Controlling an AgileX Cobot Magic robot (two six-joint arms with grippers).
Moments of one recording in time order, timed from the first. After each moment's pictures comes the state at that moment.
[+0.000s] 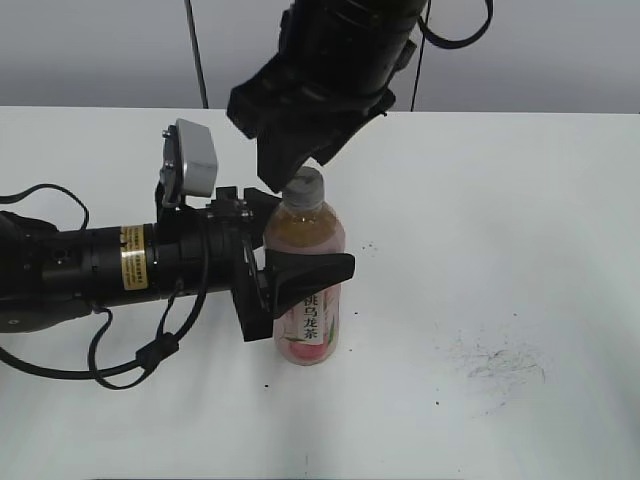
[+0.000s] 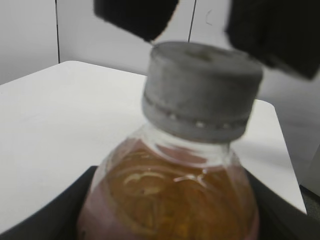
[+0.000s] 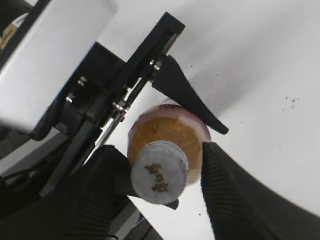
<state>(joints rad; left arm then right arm) -0.42 1.96 -0.69 0.99 -1.22 -0.44 0.74 1.86 -1.75 0.20 1.22 -0.24</state>
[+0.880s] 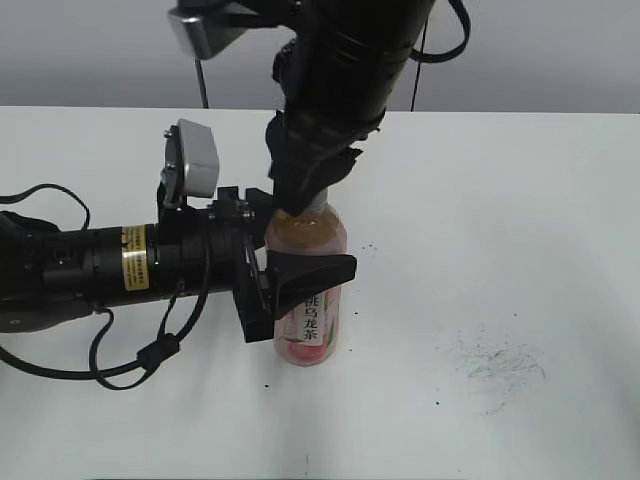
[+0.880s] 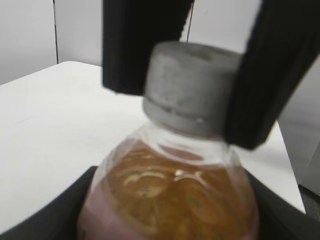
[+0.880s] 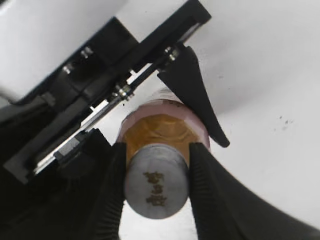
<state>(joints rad) -0.42 1.96 -0.70 1.00 -1.22 -0.44 0.74 1.88 -1.72 0.19 1.21 -0.58</state>
